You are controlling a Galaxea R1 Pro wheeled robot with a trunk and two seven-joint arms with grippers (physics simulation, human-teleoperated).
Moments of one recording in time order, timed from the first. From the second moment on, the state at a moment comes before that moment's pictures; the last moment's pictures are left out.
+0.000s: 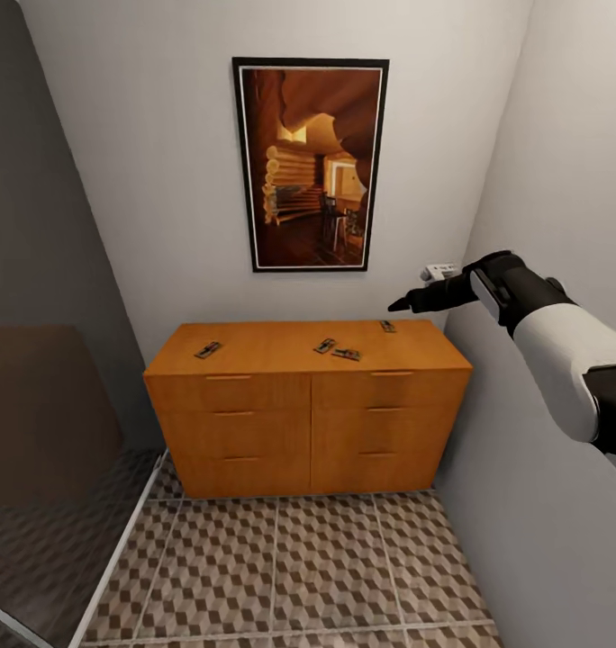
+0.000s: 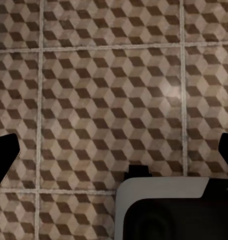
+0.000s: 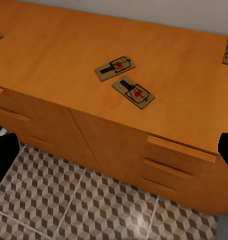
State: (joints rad) left arm -0.14 0.07 0.03 -0.11 0.00 -0.40 0.02; right arm -1.58 -0.17 0.19 -0.31 0.11 0.74 0.70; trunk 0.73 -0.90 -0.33
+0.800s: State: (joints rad) left arm -0.14 0.07 0.03 -0.11 0.00 -0.40 0.02; right arm -1.58 -0.16 0.19 -0.18 0.11 0.62 0.71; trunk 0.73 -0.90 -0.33
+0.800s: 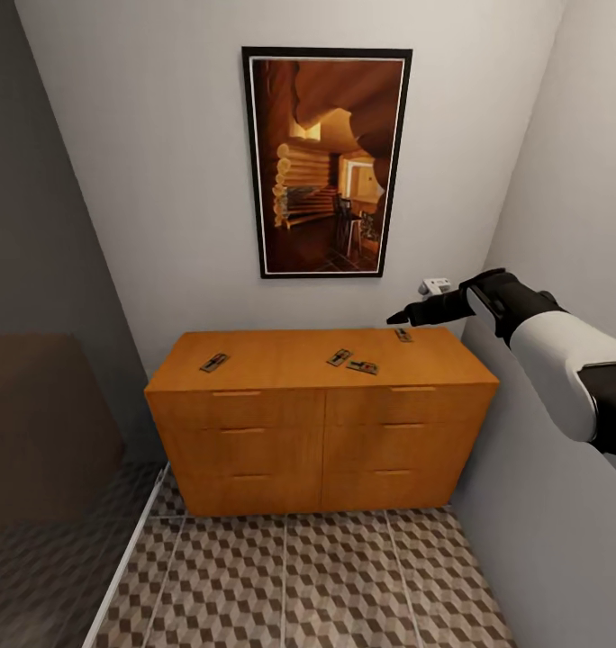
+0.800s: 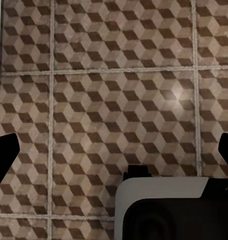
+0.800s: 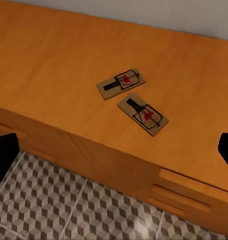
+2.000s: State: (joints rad) left arm -0.14 0.06 0.03 -0.11 0.00 -0.40 0.02; right arm -1.57 -0.18 0.18 -0.02 0.33 0.32 0.78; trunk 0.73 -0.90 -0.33
